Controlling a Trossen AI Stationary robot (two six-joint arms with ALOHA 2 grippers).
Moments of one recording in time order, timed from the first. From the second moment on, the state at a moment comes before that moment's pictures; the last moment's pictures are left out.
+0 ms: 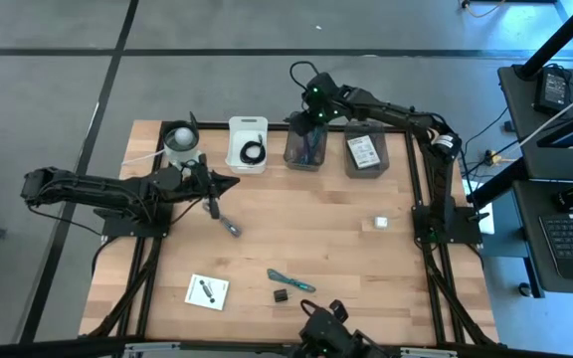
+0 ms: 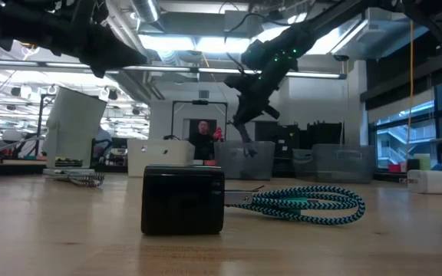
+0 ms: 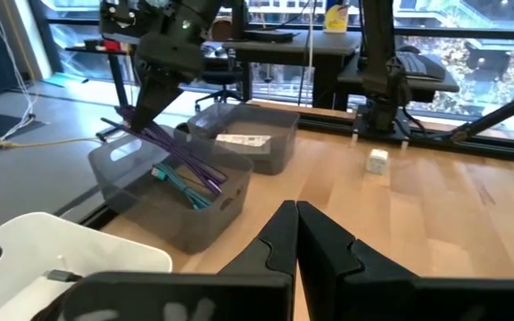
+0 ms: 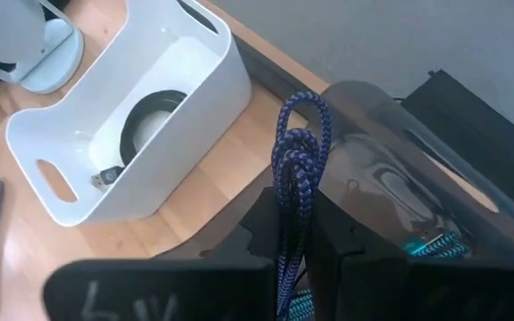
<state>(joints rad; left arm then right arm) 0.06 0.68 0.29 0.26 -0.30 -0.08 -0.65 1.99 1.66 -0.55 -0.16 0.29</state>
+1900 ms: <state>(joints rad) 0.06 0.68 0.29 0.26 -0.31 -0.07 -0.65 1.99 1.66 -0.55 -0.16 0.29</state>
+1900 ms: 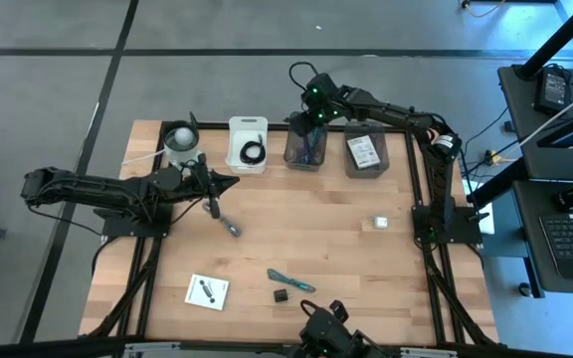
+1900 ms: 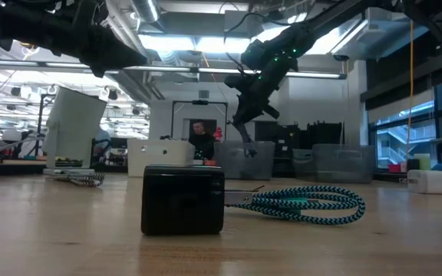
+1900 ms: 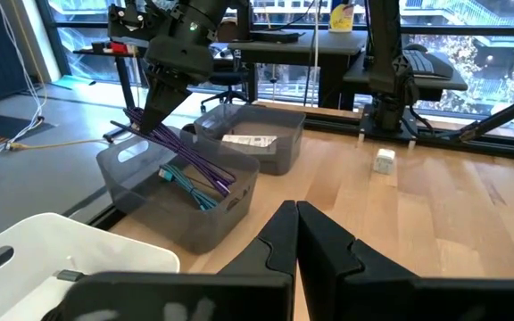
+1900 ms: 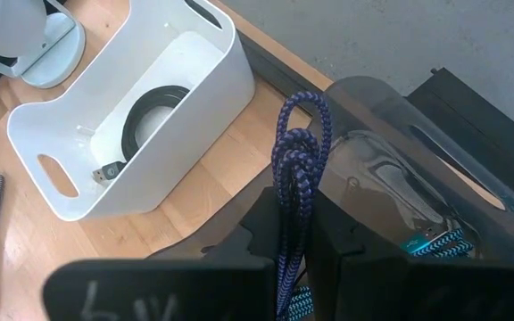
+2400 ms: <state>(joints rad) 0.06 0.68 0.29 0.26 -0.31 -0.08 -0.65 1.99 1.66 -0.55 -0.16 0.29</state>
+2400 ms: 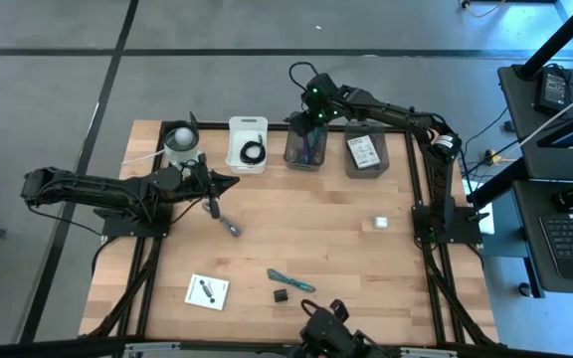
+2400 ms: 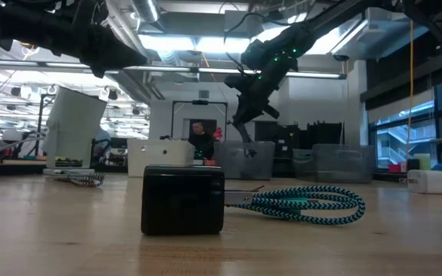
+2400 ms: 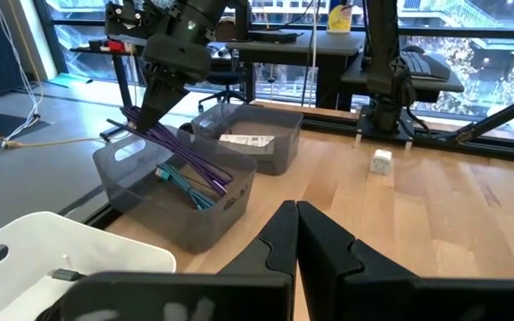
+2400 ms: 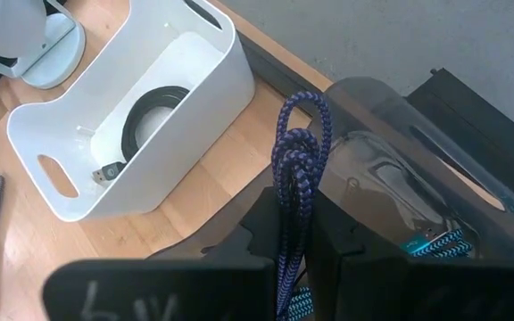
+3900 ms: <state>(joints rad) 0.05 0.68 0.29 0.26 -0.21 -0.06 -0.14 1.58 1.49 -0.90 0.23 0.38</state>
